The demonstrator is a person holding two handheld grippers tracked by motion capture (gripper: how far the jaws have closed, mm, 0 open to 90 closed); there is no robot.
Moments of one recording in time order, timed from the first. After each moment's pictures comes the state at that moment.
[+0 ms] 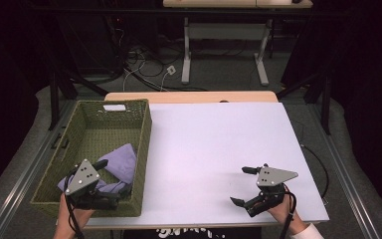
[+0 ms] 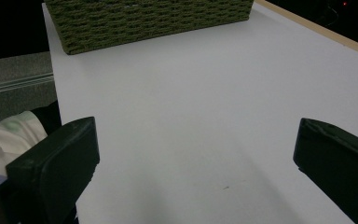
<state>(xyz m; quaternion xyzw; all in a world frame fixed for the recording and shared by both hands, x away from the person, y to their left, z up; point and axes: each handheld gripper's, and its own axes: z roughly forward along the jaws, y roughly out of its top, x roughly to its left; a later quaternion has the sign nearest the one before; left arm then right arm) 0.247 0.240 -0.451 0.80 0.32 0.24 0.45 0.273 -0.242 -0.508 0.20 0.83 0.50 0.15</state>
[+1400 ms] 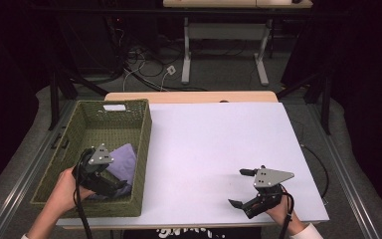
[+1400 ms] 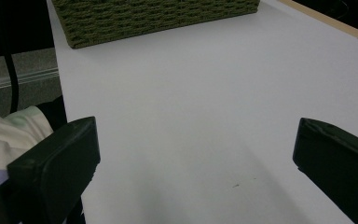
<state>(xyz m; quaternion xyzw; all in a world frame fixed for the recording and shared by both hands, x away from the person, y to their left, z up) 0.302 0.239 -0.447 0.90 0.30 0.17 0.26 0.272 -0.236 -0.512 0.20 0.84 0.49 0.14</state>
